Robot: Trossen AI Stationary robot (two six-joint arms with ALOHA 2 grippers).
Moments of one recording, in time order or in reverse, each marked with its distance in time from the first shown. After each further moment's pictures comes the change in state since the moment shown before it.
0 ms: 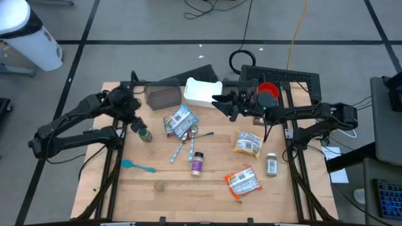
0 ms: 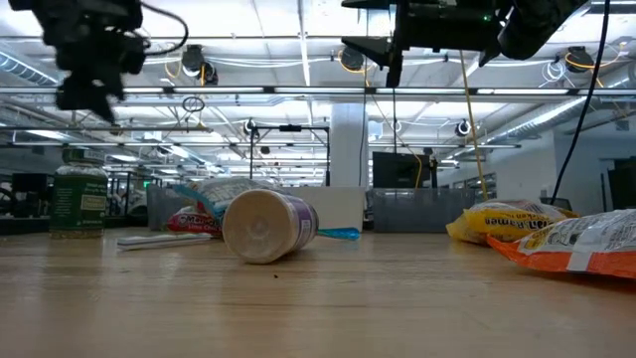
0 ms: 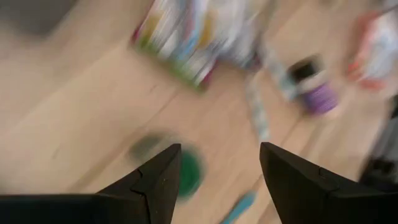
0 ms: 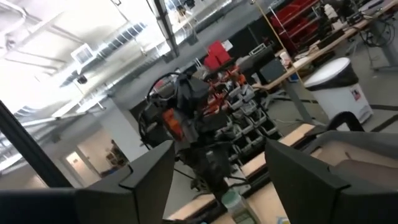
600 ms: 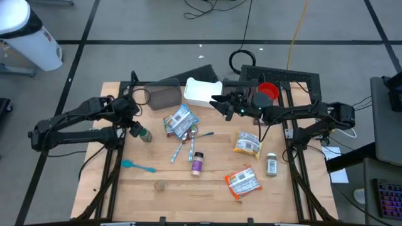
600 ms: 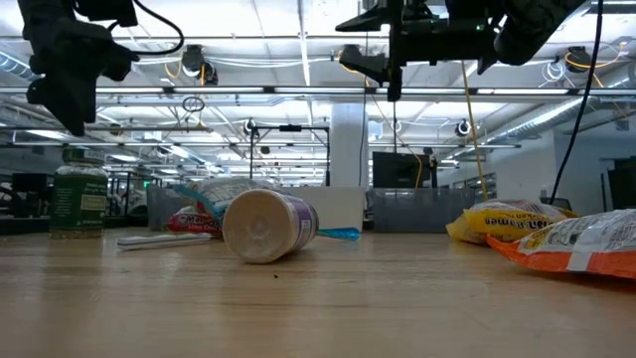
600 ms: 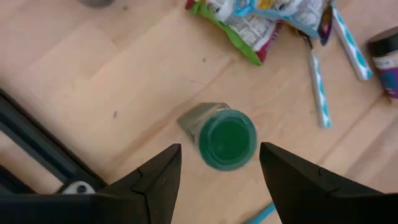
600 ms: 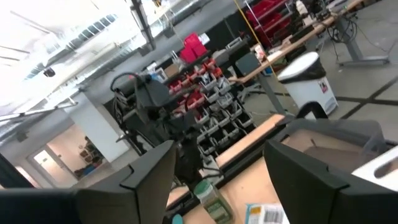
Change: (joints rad) left arm -0.207 0.003 0.000 -0.073 -0.271 -0.150; right arm -0.009 0.035 0.000 -0.042 0.059 -0.015
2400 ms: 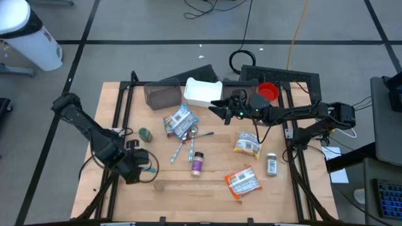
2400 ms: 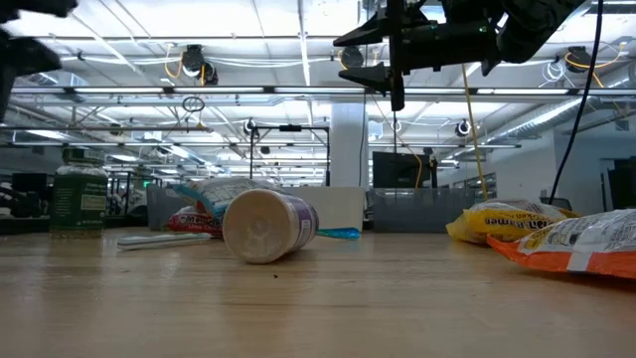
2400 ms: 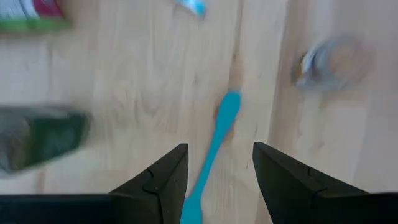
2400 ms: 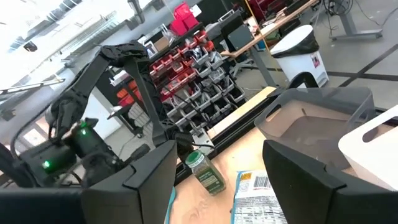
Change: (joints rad) left arm -1.179 0.442 0.061 0.140 -0.288 -0.404; right arm 0.024 -0.001 0.000 -0.120 -0.015 -0.008
